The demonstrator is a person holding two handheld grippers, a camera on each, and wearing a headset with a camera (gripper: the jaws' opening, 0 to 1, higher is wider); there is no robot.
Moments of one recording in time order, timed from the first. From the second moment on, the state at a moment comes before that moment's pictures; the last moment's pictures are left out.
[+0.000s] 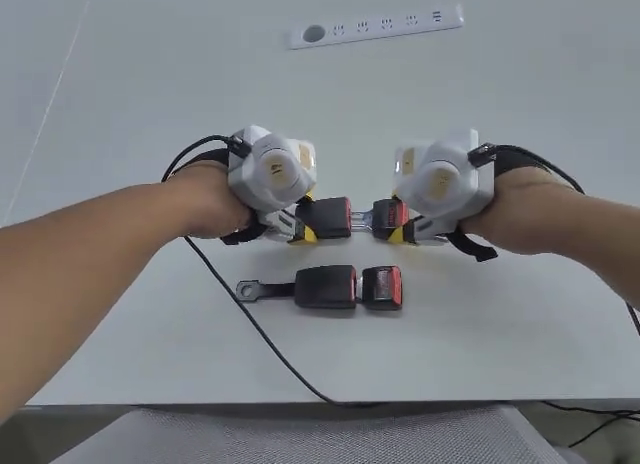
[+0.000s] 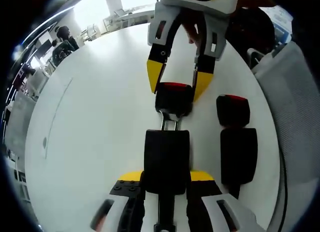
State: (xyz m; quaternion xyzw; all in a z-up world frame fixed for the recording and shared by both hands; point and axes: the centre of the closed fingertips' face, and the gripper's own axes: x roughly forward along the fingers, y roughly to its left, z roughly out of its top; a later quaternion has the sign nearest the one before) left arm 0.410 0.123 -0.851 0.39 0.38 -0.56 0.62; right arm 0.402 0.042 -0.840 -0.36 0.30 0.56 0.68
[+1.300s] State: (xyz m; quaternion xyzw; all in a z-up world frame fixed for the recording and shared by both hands) left arm 0.410 0.121 -0.854 0.40 0.38 -0.58 0.60; right arm 0.405 0.060 -0.841 -0.34 0.30 0.58 0.67
